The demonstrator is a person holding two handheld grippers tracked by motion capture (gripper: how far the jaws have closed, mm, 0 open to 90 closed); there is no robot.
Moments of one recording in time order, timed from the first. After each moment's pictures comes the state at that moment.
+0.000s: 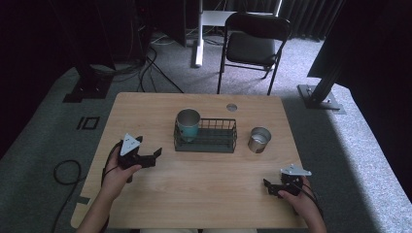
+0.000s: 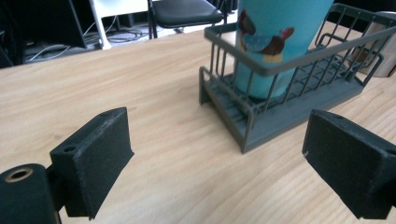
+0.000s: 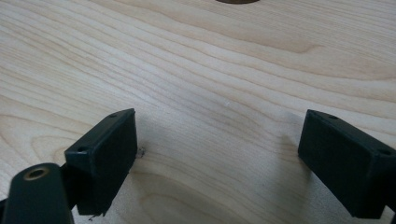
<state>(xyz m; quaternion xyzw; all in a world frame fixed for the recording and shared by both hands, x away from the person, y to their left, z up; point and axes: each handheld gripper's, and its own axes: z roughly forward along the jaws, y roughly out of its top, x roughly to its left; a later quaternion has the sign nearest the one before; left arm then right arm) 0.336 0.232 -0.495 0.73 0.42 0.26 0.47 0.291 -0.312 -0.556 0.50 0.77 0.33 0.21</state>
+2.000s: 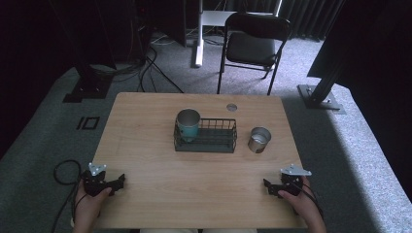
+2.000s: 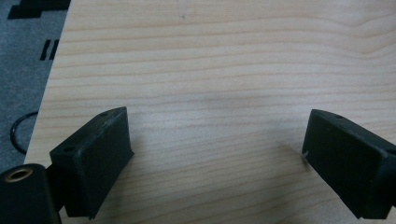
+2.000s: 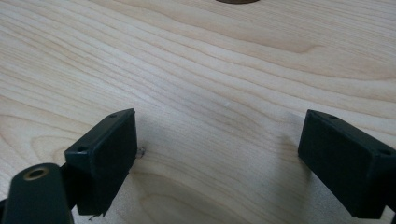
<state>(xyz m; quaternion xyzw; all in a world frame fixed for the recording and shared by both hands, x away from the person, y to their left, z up) 0.276 0.320 -0.553 0.69 0.62 0.25 0.28 0.291 -0.312 -0.557 0.49 0.77 0.33 0.21</state>
